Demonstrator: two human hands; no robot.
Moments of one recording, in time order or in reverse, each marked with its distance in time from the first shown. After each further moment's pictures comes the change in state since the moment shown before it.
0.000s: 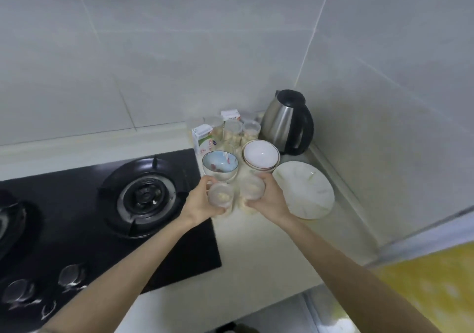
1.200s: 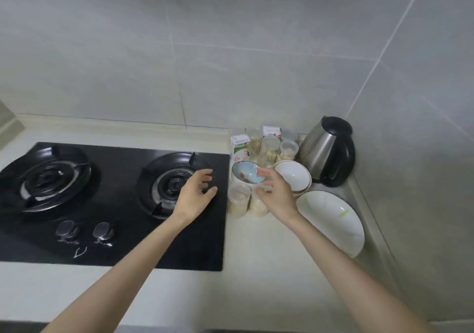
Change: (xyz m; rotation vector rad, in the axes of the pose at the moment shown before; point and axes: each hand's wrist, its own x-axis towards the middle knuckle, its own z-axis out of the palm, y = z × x) left_hand -0.037 0.024 -0.024 -0.082 0.458 -0.077; right_hand 0.025 -0.053 -0.017 0.044 -0.221 -0.295
